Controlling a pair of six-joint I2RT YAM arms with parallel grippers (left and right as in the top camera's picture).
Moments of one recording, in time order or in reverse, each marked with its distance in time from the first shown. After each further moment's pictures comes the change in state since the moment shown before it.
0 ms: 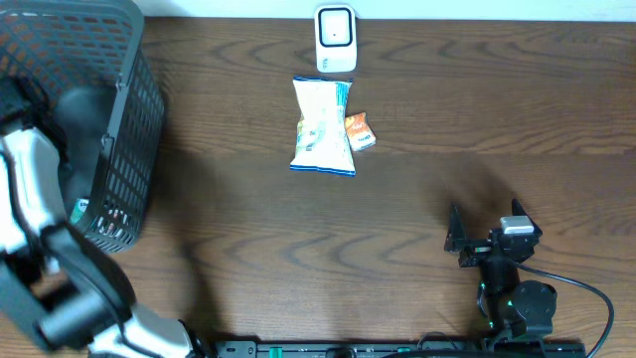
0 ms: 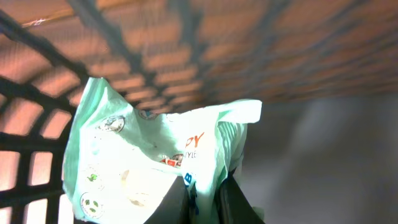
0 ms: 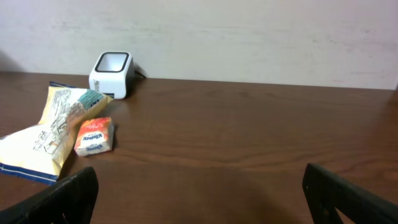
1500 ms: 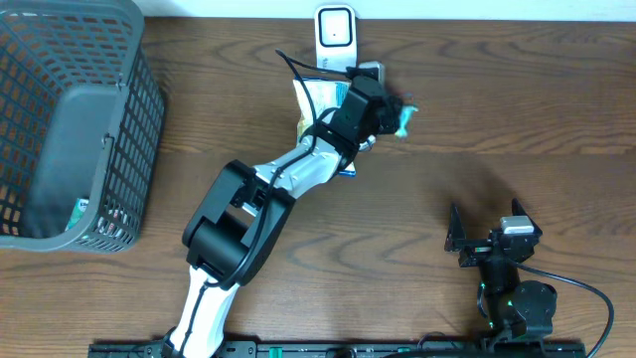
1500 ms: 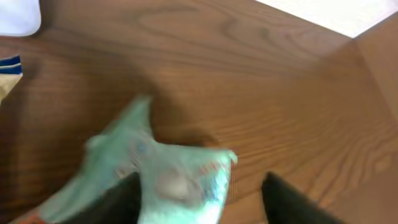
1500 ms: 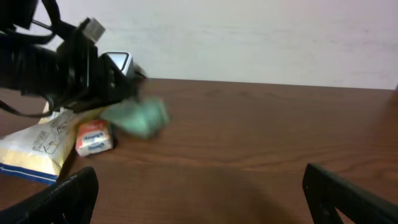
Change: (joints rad) left arm -1.160 0.427 0.005 0.988 0.584 0.082; right arm 0.000 0.000 0.000 0.000 0.000 0.000
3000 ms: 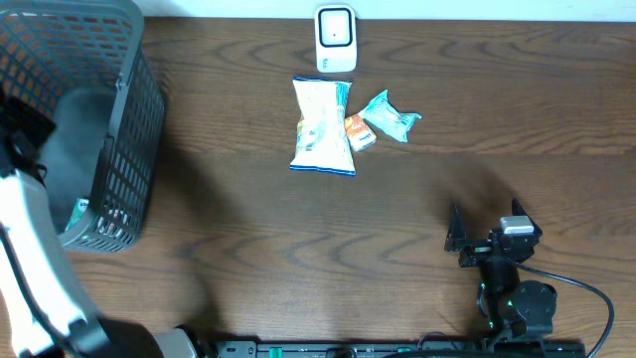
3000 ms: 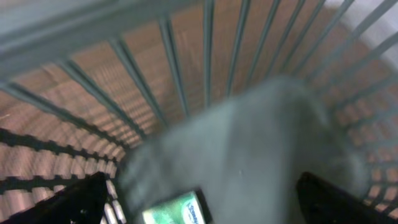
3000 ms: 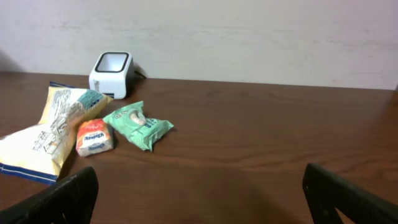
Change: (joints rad) left arm 1.194 -0.691 0.005 -0.996 -0.325 0.290; right arm 0.000 0.000 0.000 0.000 0.000 0.000
